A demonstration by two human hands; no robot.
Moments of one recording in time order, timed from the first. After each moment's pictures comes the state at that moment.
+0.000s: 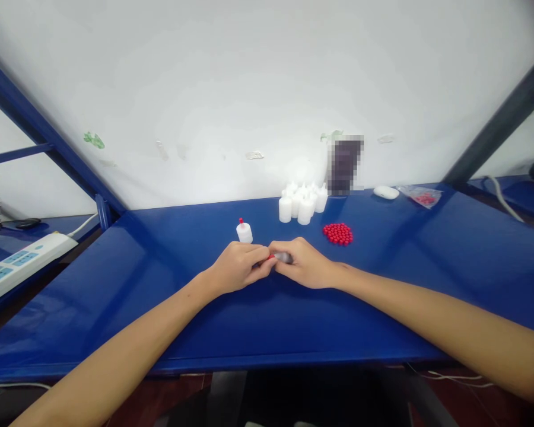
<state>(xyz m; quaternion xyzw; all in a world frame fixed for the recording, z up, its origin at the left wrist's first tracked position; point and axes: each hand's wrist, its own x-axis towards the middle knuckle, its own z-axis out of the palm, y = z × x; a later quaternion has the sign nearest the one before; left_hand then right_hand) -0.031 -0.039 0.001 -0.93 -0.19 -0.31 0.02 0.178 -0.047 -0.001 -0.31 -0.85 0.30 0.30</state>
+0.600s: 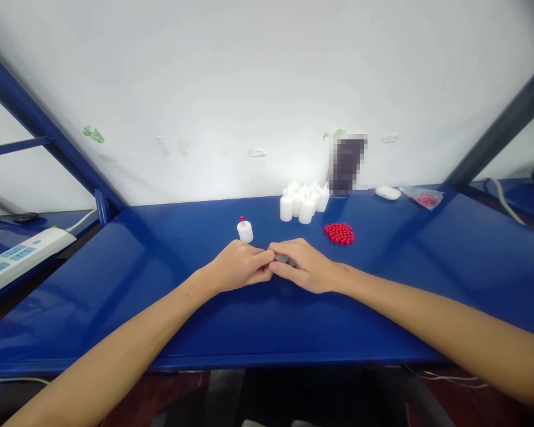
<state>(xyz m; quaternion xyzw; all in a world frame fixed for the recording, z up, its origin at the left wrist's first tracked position) -0.032 -0.038 0.004 -0.95 -0.18 -0.23 0.11 0.183 -0.051 0.003 -0.26 -0.88 0.29 0.29</state>
